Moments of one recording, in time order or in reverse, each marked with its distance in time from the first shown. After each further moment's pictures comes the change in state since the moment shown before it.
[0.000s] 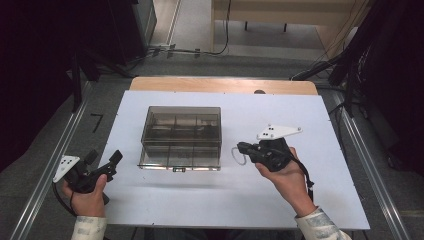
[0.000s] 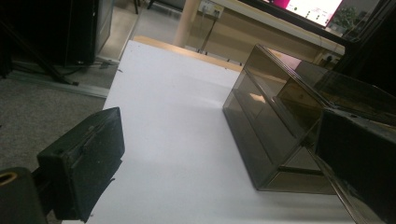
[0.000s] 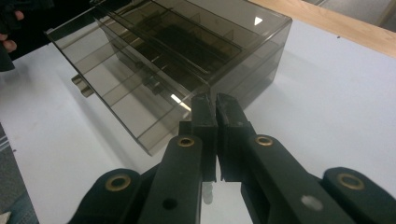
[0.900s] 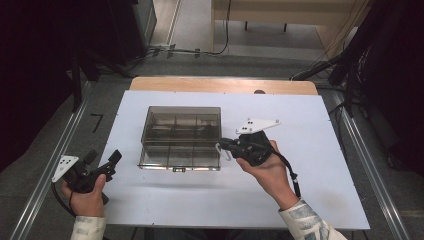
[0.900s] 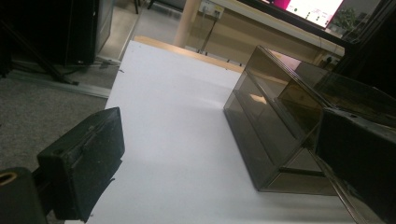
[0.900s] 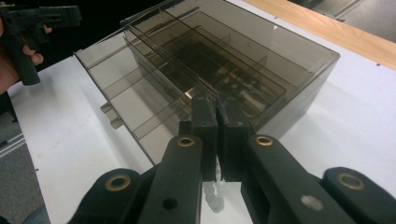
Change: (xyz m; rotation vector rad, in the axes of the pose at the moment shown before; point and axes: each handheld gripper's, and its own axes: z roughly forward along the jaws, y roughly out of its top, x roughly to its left) left arm 0.002 0.001 -0.001 -0.001 -0.002 -0.006; right arm 0.024 0.030 0.025 -0.005 0.060 -0.042
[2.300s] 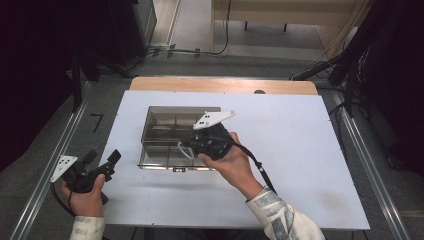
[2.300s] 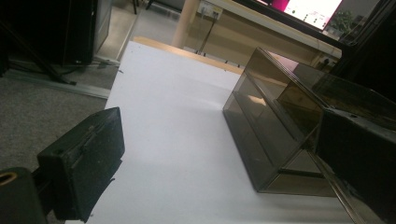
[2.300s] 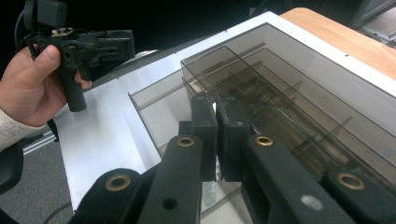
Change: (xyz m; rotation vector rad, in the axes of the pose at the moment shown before) left arm 0.002 0.000 0.000 -0.005 -0.010 -0.010; right arm 0.047 0.048 0.055 -0.011 0.132 -0.073
